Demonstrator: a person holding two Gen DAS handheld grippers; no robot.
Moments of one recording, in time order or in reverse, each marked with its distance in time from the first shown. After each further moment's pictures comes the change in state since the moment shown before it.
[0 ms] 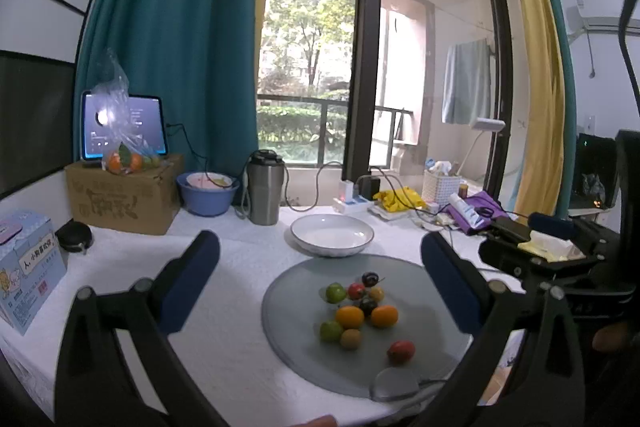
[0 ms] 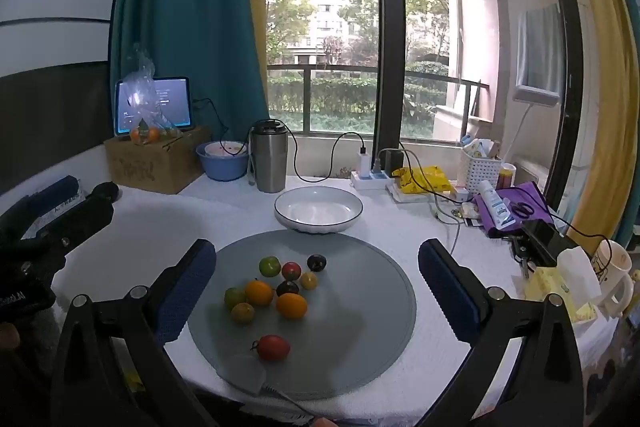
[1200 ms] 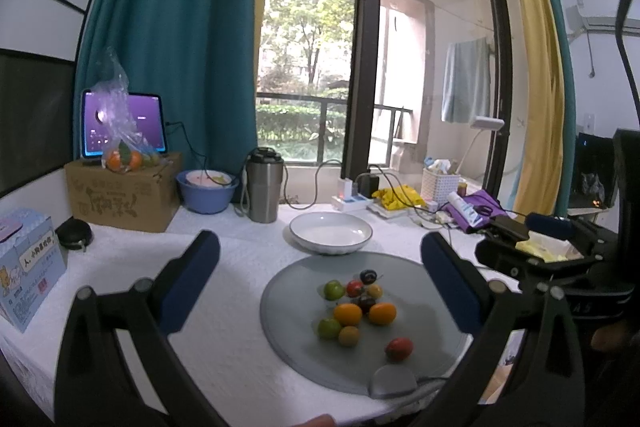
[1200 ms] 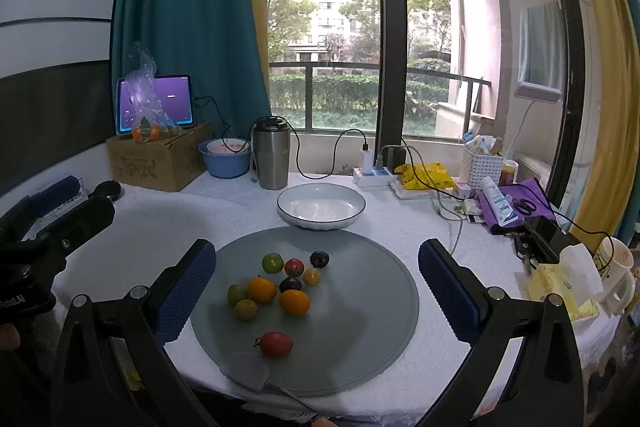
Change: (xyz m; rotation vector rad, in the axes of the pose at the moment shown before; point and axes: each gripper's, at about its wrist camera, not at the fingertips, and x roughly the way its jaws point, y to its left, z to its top) left arm -0.005 -0.001 0.000 -0.003 0.005 -0.006; right arm -0.001 0.002 -0.002 0.000 0.003 0.007
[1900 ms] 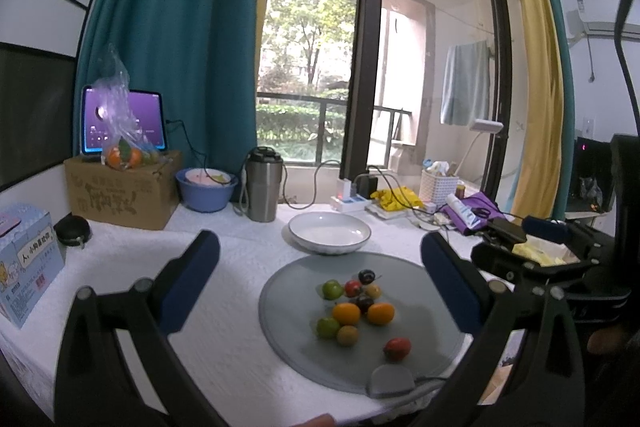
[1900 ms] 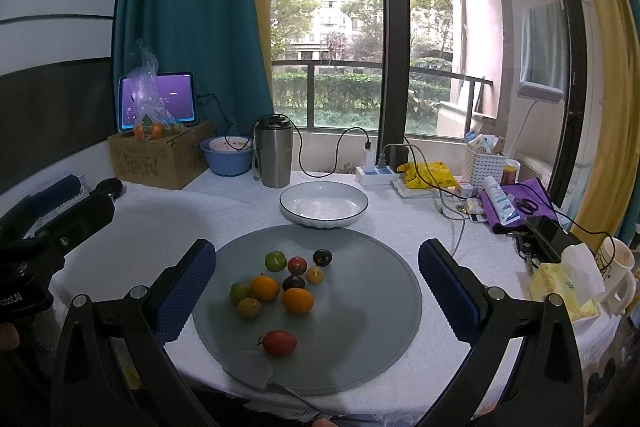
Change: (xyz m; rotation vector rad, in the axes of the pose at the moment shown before) left arm 0.000 0.002 -0.001 -0.007 -0.001 -0.003; right arm 0.000 0.002 -0.001 -0.002 0.003 0.004
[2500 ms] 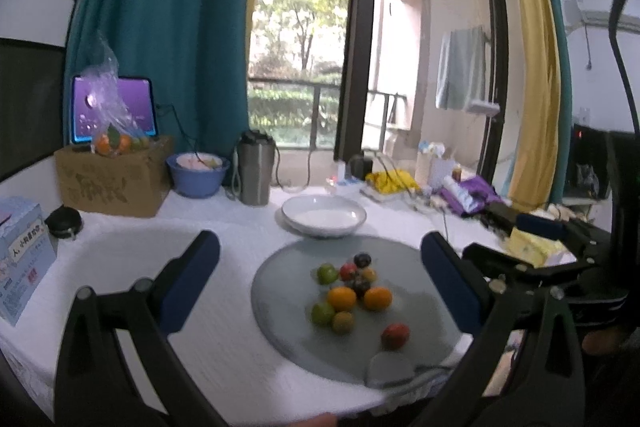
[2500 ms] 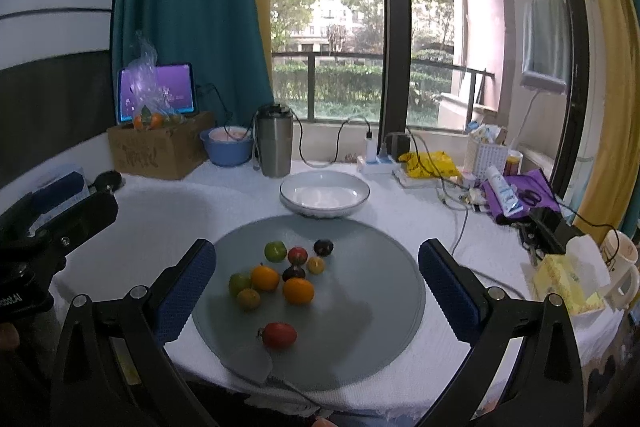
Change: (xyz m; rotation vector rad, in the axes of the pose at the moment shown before) left arm 0.014 -0.009 -0.014 0.017 0.076 -0.020; right arm 0.009 0.000 -0.010 0.001 0.042 0.004
